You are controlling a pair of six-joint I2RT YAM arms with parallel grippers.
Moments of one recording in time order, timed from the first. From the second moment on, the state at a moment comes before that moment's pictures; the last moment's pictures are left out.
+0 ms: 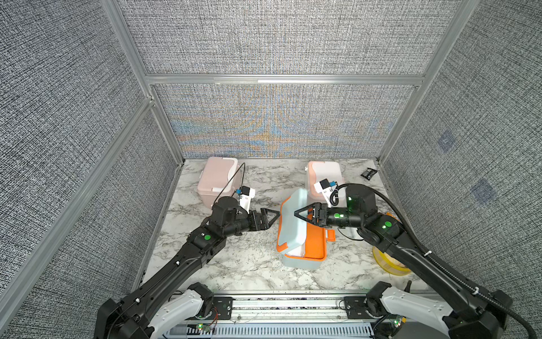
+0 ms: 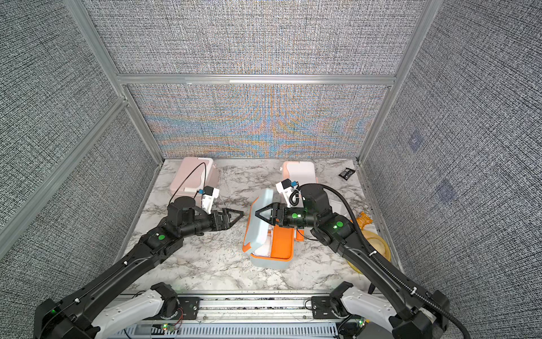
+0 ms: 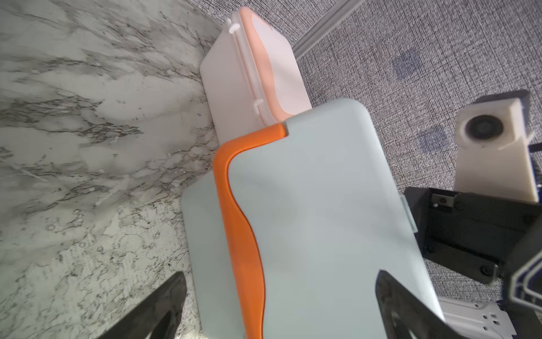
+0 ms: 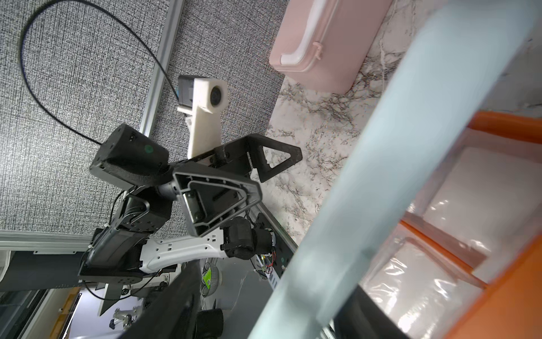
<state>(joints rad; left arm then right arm) -0.56 0.96 0.74 -0.19 0.47 -0.75 0.64 1.07 1.01 -0.34 -0.62 0.83</state>
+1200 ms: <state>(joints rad) -0.29 0.75 0.85 -0.50 0.55 -0.64 0.85 1.12 1.08 -0.44 -0.34 0.70</state>
